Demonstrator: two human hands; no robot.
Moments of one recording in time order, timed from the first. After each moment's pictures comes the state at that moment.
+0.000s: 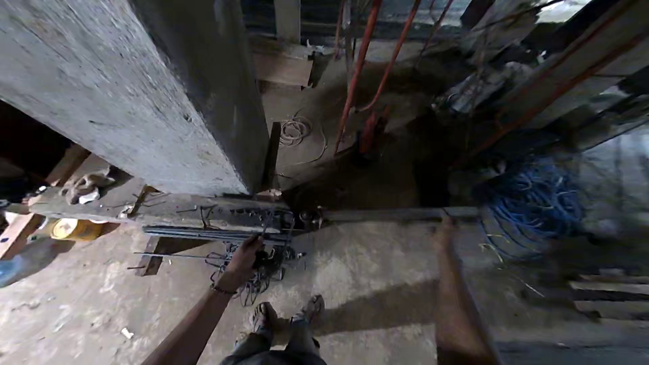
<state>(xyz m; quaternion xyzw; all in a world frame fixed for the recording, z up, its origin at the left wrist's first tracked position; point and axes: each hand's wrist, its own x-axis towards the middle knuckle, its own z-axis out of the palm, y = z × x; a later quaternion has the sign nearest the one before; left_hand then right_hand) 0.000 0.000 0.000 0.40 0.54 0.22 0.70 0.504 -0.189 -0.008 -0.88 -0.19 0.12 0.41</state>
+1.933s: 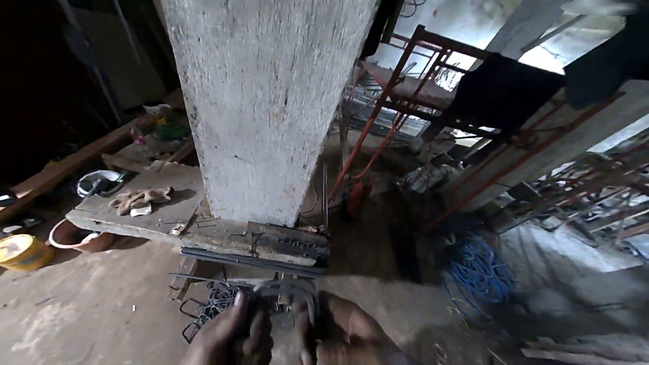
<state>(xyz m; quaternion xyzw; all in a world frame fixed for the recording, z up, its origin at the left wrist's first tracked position) -0.229 -0.074 0.241 0.38 0.09 0.26 0.88 -0.007 -0.159 0.266 -0.31 -0.47 0.66 0.49</state>
